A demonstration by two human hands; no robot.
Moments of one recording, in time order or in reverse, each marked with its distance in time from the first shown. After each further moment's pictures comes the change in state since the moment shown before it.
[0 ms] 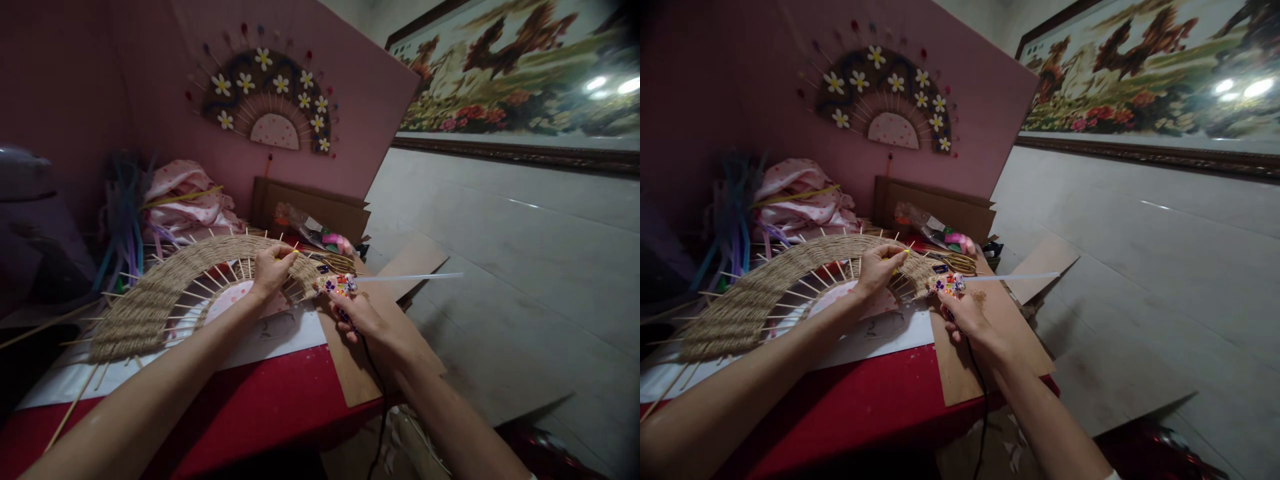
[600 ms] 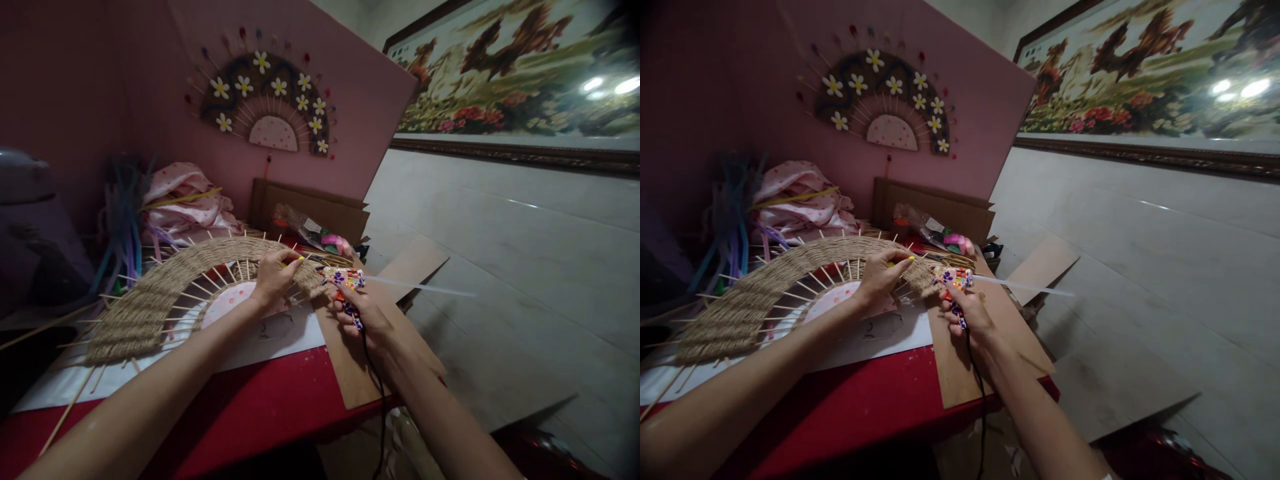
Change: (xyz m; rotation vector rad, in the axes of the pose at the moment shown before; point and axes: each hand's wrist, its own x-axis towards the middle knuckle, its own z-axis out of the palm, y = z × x) left_hand -0.008 0.006 0.001 0.247 -0.123 0.182; right_hand 0.001 -0.002 -0.011 0.468 -0.189 -0.036
